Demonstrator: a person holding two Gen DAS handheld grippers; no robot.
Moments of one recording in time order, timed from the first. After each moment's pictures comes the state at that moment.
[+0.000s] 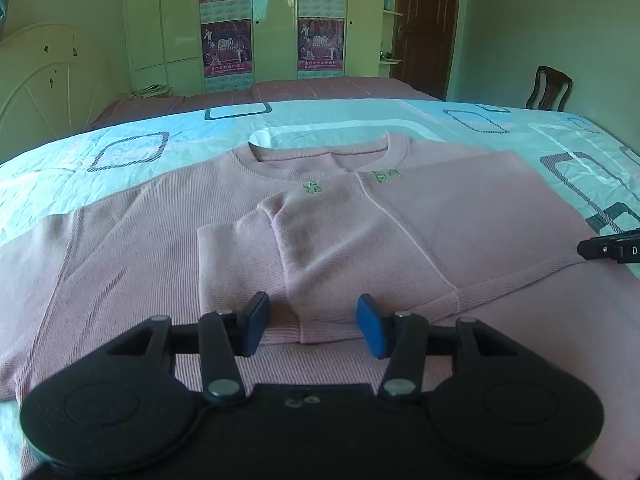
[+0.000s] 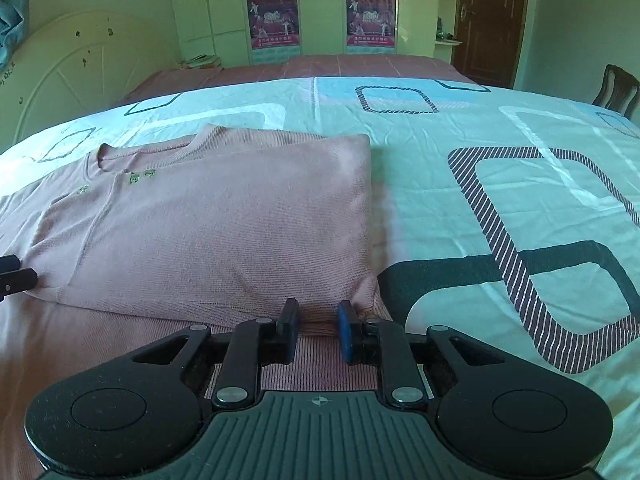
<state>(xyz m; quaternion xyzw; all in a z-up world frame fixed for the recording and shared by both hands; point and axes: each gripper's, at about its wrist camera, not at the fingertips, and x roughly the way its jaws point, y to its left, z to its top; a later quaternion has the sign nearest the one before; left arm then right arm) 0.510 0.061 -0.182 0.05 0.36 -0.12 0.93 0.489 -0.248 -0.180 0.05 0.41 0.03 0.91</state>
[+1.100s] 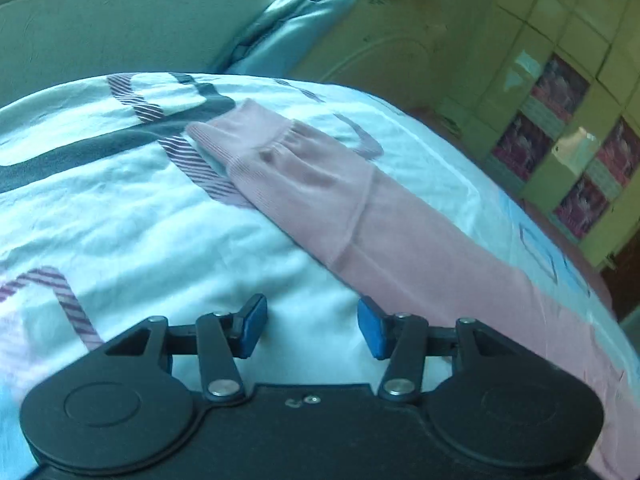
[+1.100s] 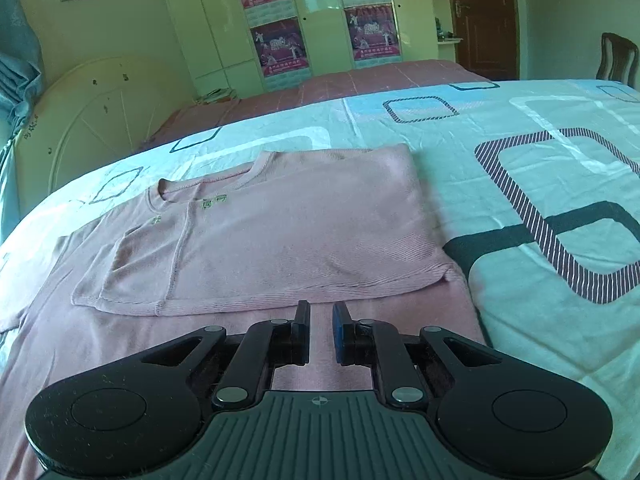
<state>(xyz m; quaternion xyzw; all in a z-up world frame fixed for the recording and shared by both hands) 0.378 0.438 -0.154 -0.29 0.30 0.24 0.88 0.444 -0.204 -0.148 0.13 0.38 0.04 0.91</state>
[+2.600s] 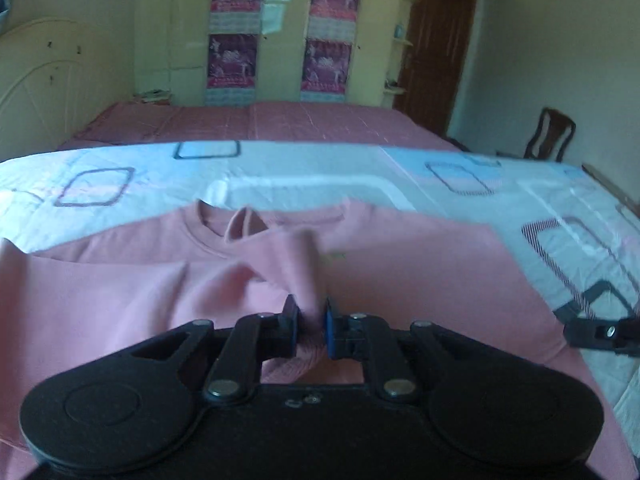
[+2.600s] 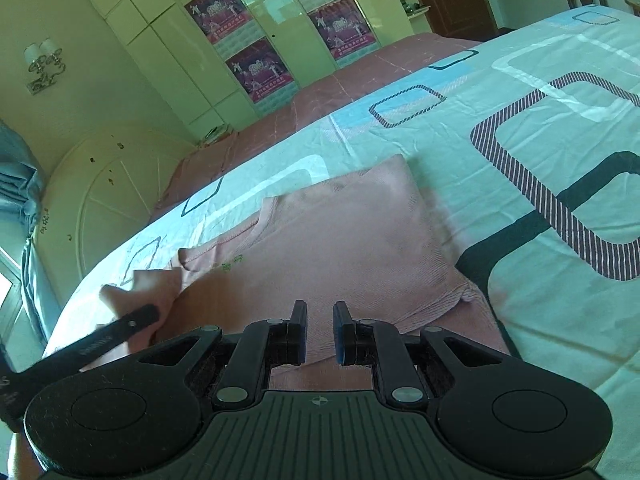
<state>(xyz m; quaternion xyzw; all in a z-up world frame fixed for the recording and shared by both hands) 0.541 -0.012 -0.155 0.00 0.35 -0.12 0.93 0.469 -0.265 -0.134 0.29 0.36 0.07 0.88</state>
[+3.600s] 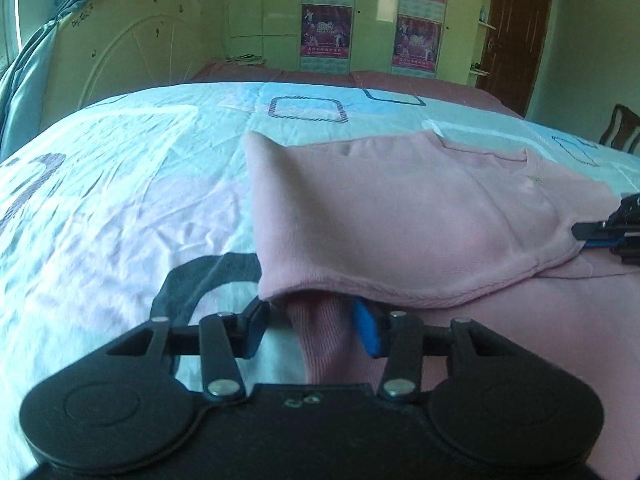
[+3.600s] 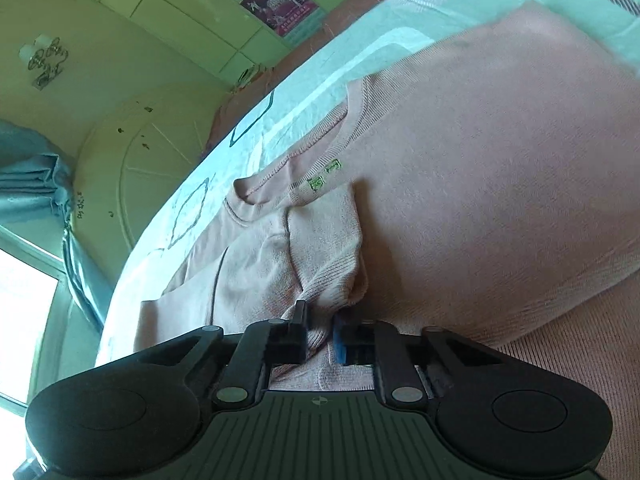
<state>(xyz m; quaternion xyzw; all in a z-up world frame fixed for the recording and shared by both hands) 0.479 0.205 -0.166 0.01 0.38 -0.01 0.92 0.548 -0.146 -0.176 0.34 0.42 0.14 0.83</state>
